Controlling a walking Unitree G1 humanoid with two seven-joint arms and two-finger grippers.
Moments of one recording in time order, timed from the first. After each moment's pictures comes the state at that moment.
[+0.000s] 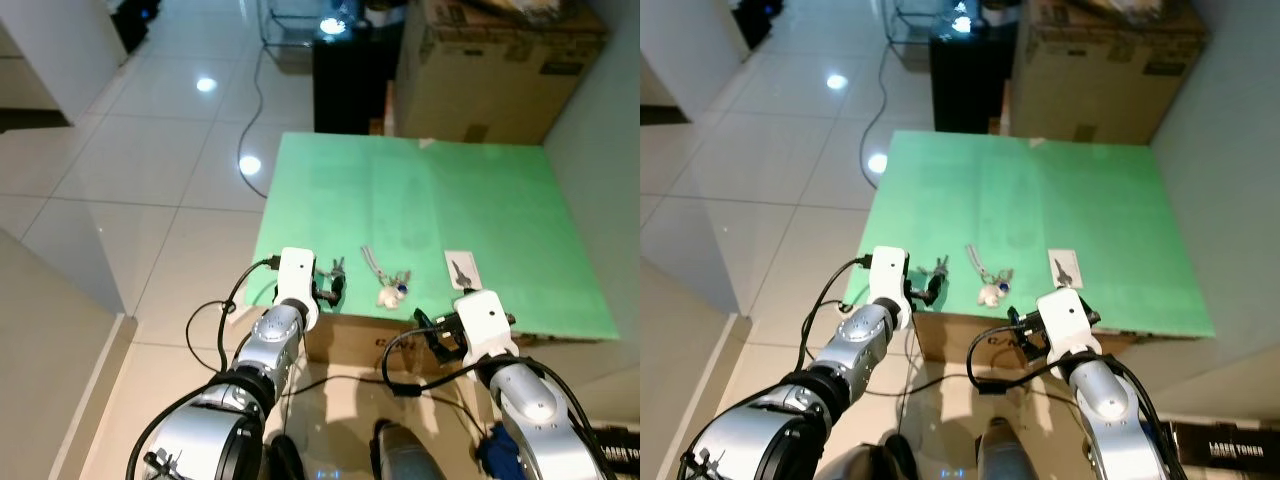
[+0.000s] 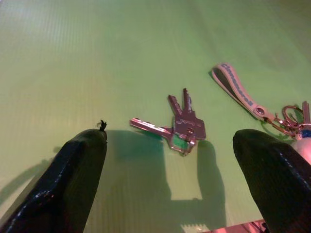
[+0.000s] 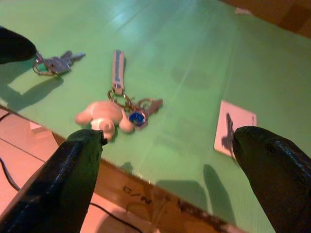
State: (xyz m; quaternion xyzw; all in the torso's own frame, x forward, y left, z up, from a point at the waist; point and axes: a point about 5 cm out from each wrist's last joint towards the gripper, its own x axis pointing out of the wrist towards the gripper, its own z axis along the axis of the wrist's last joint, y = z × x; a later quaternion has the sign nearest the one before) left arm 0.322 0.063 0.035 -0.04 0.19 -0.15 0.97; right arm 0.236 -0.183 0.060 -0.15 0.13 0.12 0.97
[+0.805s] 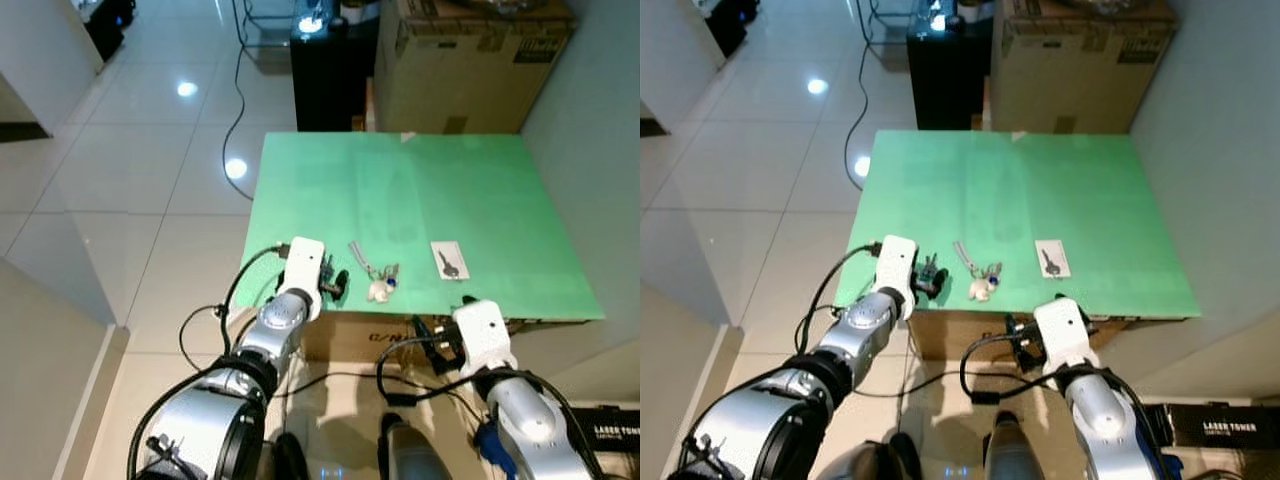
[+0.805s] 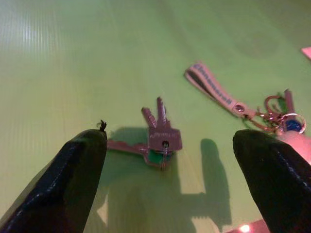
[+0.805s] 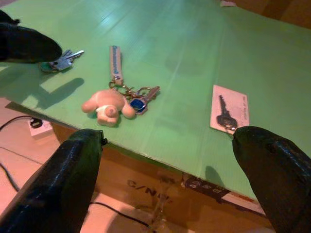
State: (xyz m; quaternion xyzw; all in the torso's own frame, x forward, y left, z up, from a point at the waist) left arm 0.332 0.057 0.046 0.01 0.19 -0.16 0.97; right arm 0.219 -0.174 0.062 -0.13 0.12 0.12 0.98
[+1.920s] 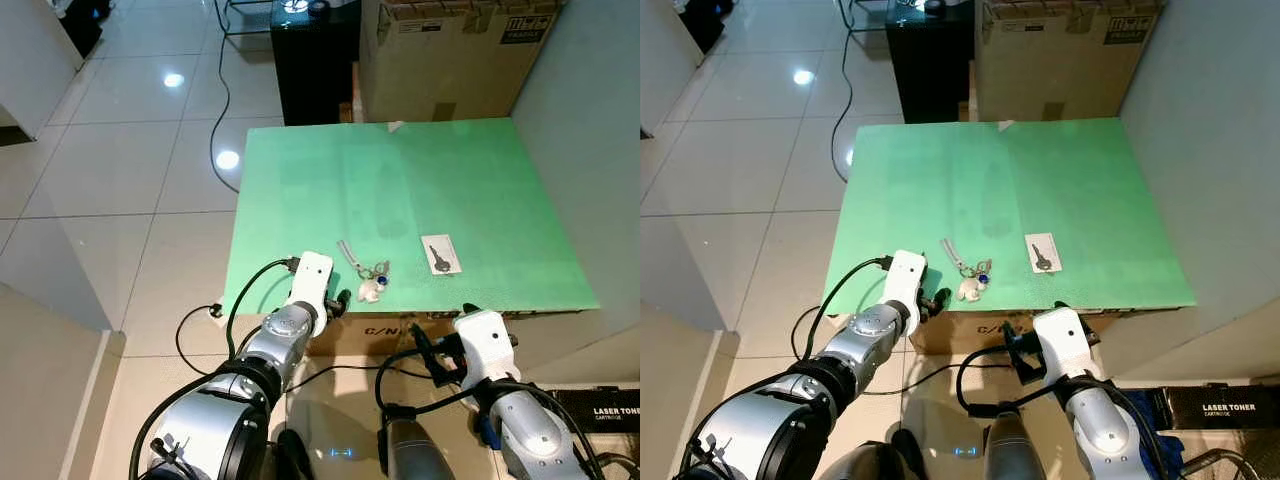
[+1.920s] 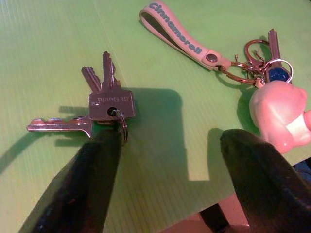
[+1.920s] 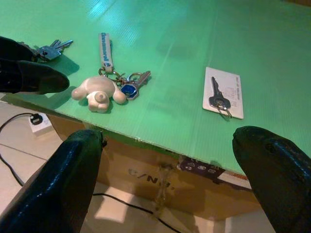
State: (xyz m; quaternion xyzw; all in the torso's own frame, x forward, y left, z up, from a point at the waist) left arm 0.319 0.049 0.030 0.03 0.24 -0.20 0.95; right arm 0.207 -0.171 0.066 -0.13 0.12 0.12 0.98
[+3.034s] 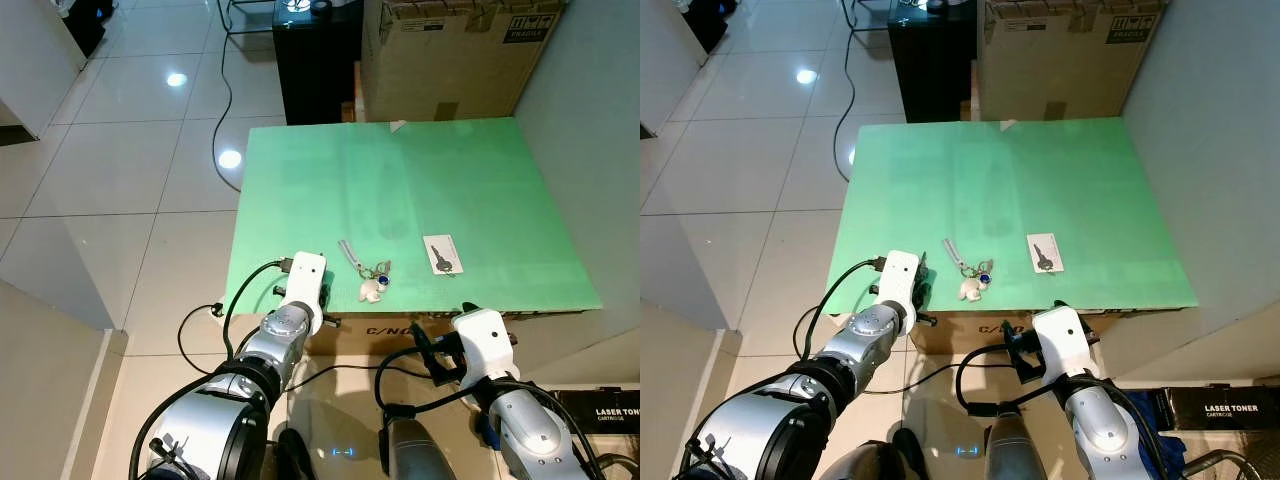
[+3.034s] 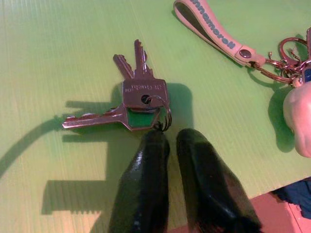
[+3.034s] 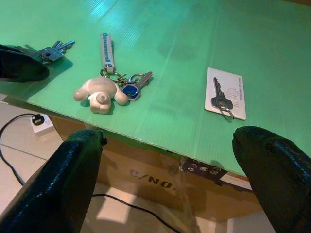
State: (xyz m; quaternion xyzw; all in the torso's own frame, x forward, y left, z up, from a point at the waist) left arm 0.321 0.055 0.028 0.01 0.25 -0.16 0.95; right arm 0.208 -0.170 0.066 -0.13 0.12 0.12 0.98
